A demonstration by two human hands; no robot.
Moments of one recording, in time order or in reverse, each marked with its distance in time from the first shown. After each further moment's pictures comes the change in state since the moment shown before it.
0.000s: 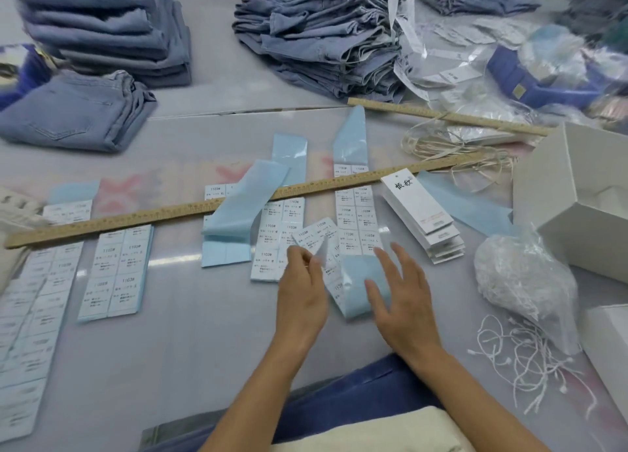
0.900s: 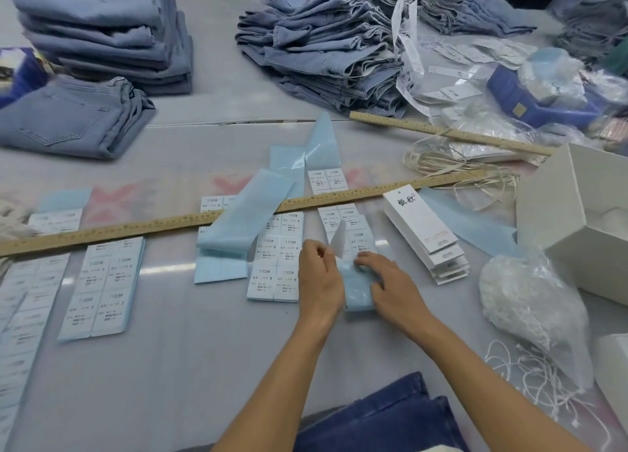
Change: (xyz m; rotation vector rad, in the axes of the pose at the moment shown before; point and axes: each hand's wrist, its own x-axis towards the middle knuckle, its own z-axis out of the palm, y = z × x) left_hand 0.049 0.012 0.043 -0.158 0.060 -0.046; right_hand 0.068 0.005 0.008 0.172 -0.284 0.069
